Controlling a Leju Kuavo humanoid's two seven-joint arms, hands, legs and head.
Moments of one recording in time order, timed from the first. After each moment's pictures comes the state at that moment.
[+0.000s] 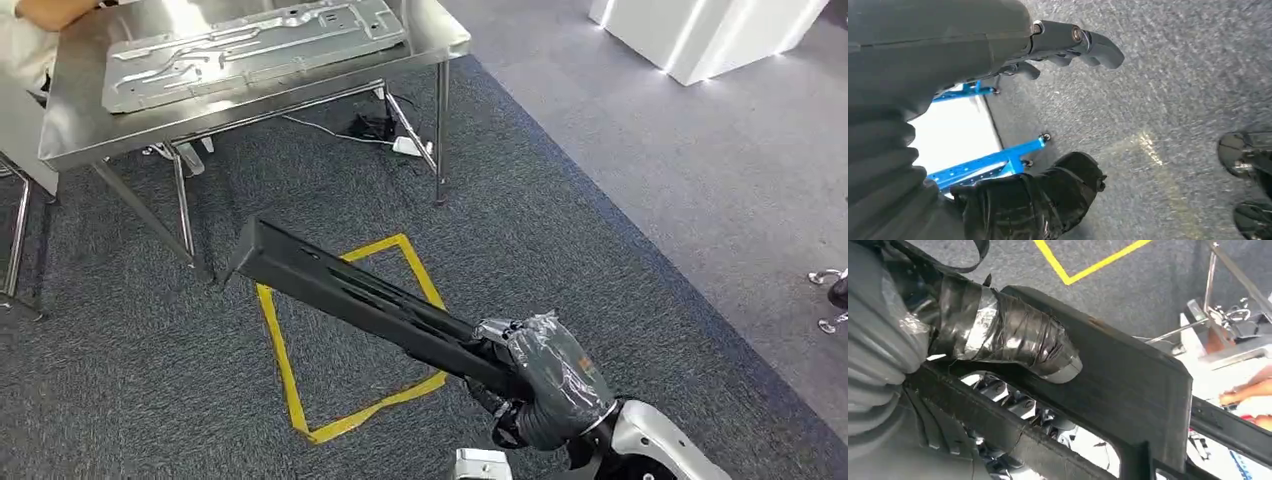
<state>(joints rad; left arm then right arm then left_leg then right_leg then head) -0.12 0.16 -1.45 -0.16 1.03 0.08 0.10 -0.08 -0.55 0.69 -2.33 0.63 -0.14 0.41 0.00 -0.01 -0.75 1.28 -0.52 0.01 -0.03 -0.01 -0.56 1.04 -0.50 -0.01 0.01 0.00</state>
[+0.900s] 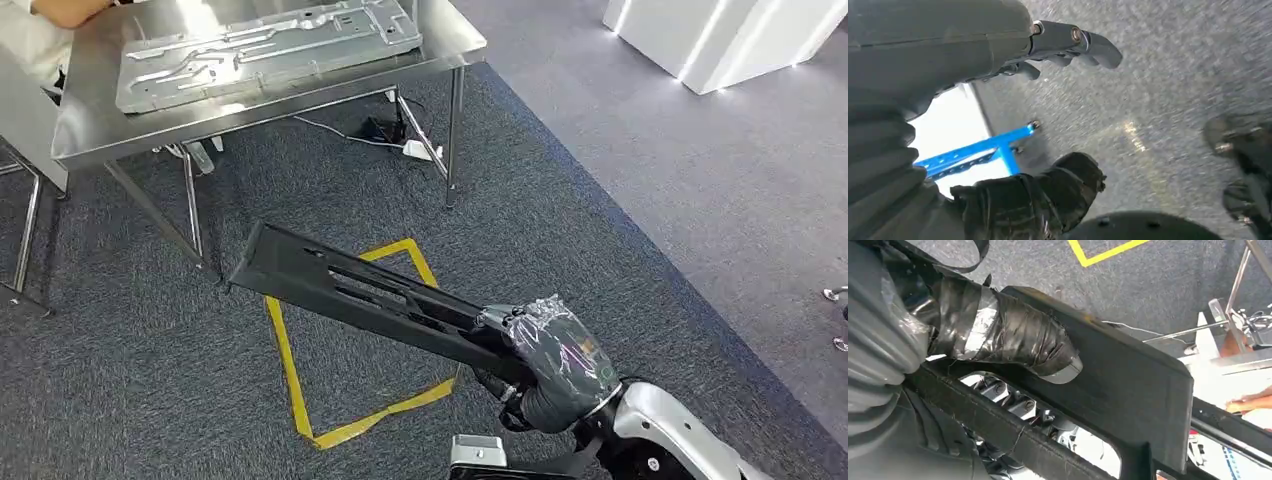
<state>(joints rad) -0.12 0.15 -1.45 -0.16 1.05 0.07 0.07 -0.14 -0.57 0.66 -2.35 0.65 -0.01 0.45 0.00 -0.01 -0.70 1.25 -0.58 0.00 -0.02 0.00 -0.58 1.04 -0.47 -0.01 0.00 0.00</state>
